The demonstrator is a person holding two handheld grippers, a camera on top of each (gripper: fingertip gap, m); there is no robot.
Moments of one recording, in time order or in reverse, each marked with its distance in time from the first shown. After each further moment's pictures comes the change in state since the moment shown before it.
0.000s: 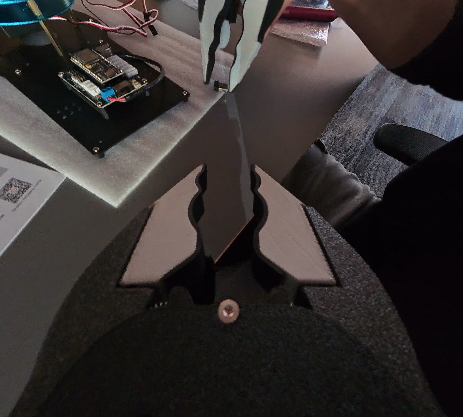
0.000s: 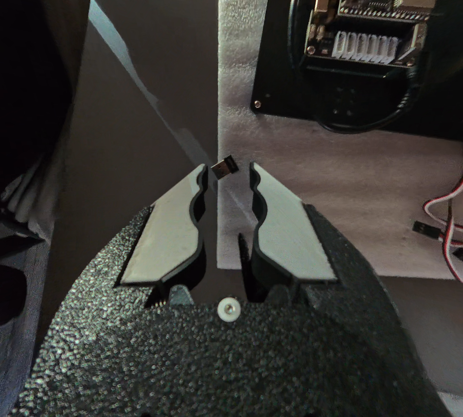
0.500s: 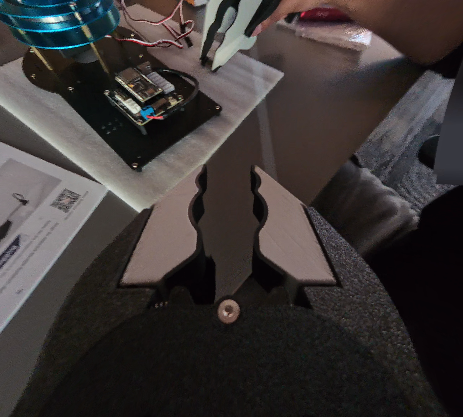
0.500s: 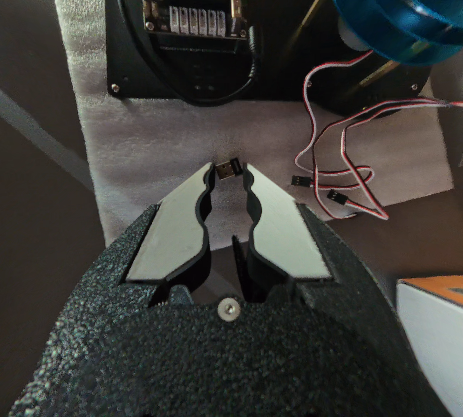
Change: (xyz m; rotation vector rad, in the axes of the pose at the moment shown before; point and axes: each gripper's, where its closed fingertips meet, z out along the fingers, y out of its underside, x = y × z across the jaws) left arm -0.025 -0.016 0.008 -0.013 -0.117 0.016; right arm 0.091 0.017 -0.017 0.068 0.310 0.063
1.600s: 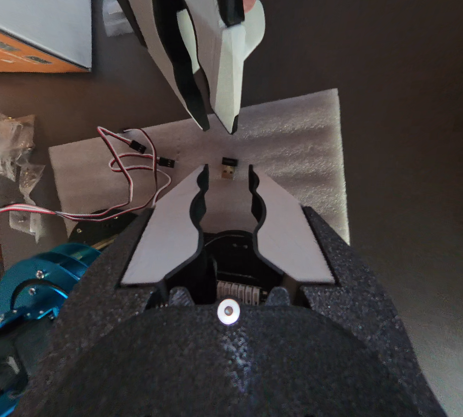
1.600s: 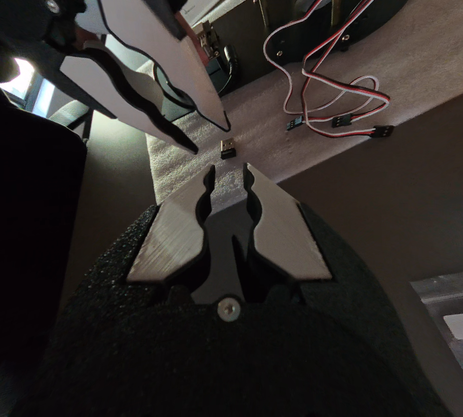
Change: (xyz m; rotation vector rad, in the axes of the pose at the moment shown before) left arm -0.017 -0.077 0.193 -0.502 0.277 0.752; right arm 0.003 0.020 -0.042 0.311 -0.306 0.492
